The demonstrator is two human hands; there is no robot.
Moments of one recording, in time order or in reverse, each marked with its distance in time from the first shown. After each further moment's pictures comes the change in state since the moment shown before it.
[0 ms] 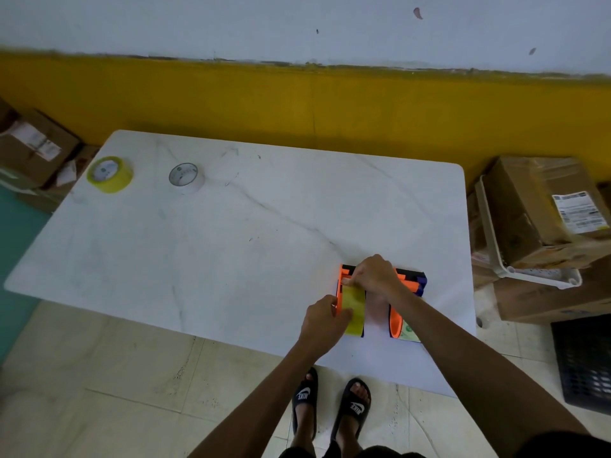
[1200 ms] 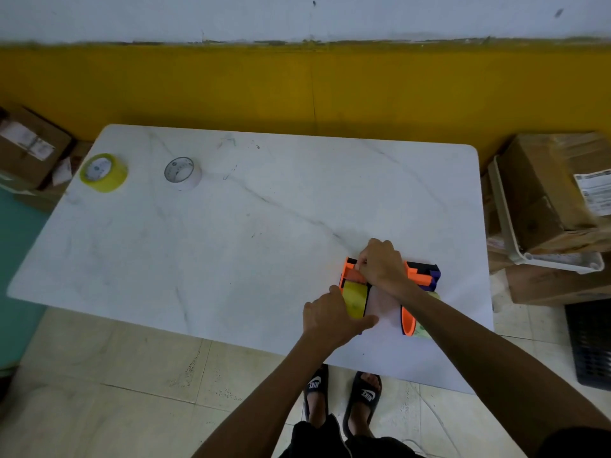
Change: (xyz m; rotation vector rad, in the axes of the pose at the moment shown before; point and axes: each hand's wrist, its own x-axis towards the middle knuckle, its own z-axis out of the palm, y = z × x) left_hand 0.014 0.012 -0.007 0.598 -0.018 0.006; right_hand 0.006 -0.010 0.000 0.022 0.242 -0.099
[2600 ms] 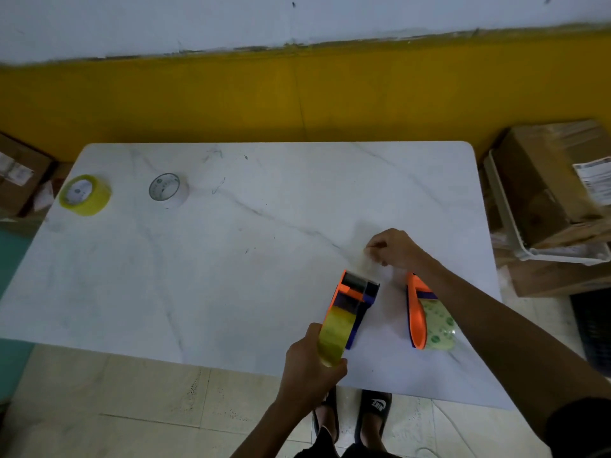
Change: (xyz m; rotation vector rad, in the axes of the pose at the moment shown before) left_hand -0.035 -0.058 0.013 -0.442 0.051 0.070; right_hand 0.056 0.045 -0.023 0.431 -0.206 0.022
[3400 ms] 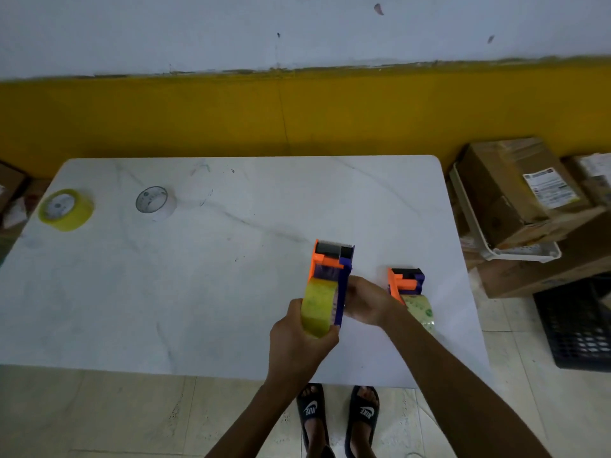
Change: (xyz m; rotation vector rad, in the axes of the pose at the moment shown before) left_hand -0.003 0.034 -0.034 -0.102 0.215 0.127; right_hand -0.077 -0.024 0.080 1.210 -0.249 0.301
